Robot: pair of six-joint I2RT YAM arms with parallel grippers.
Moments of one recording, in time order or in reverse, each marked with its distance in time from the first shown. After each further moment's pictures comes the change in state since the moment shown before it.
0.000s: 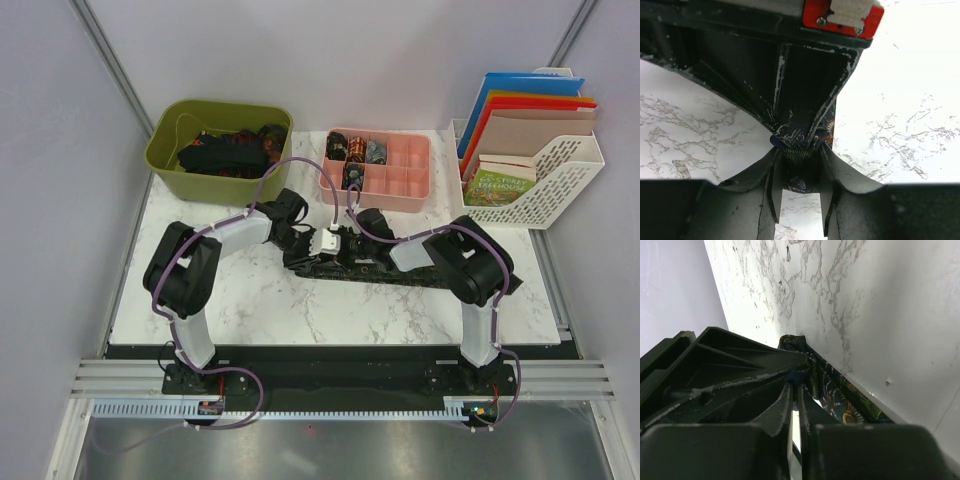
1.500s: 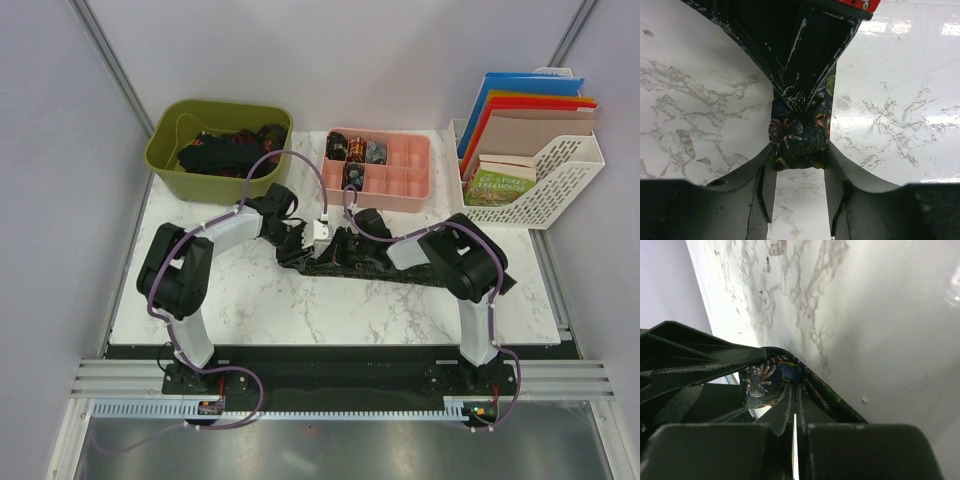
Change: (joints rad) left arm 0.055 -0.027 0.003 -0.028 0.050 -0.052; right arm -0.004 0.035 0.024 -0.039 0.027 -0.083
